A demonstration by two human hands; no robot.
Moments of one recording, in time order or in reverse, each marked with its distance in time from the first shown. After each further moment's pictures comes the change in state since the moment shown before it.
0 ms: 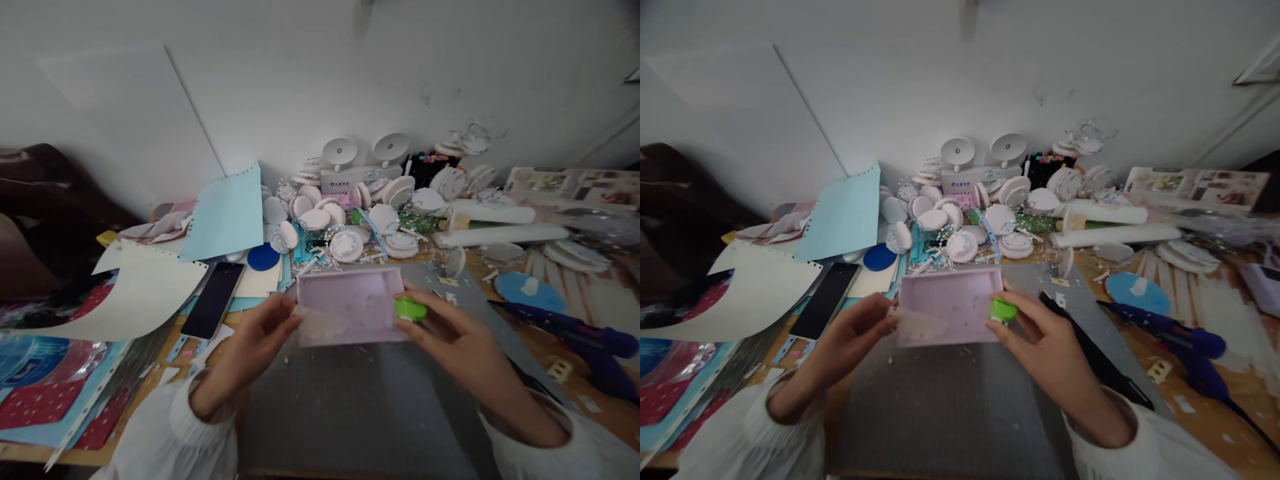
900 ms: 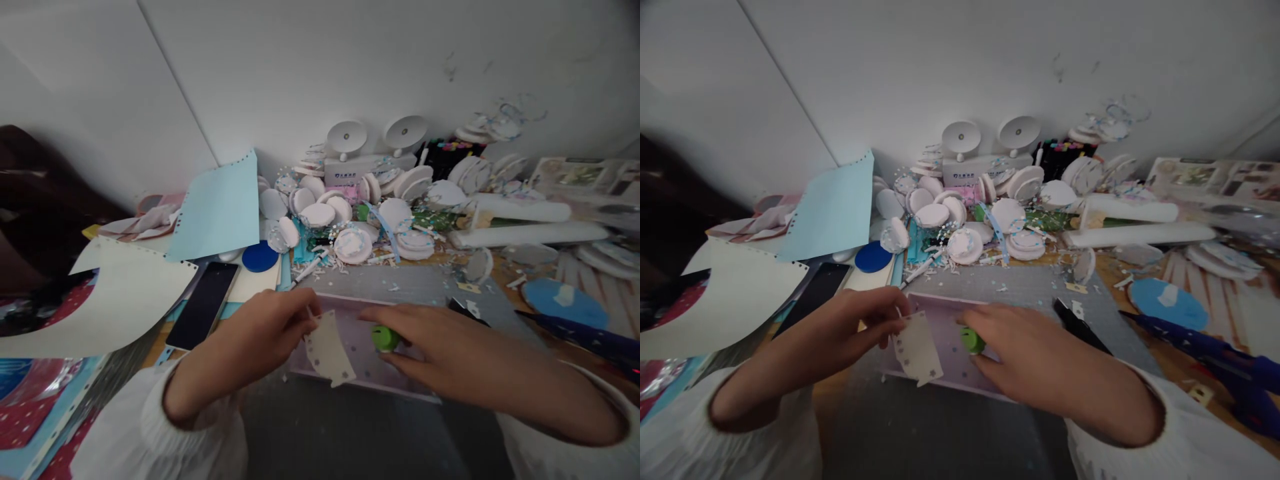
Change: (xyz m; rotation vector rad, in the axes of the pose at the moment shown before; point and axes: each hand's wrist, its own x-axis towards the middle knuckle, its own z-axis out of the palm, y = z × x) left_hand 0.039 0.048 -0.017 0.588 -0.327 -0.009; right_hand 0.047 -0.031 0.006 -0.513 -0.771 -0.252
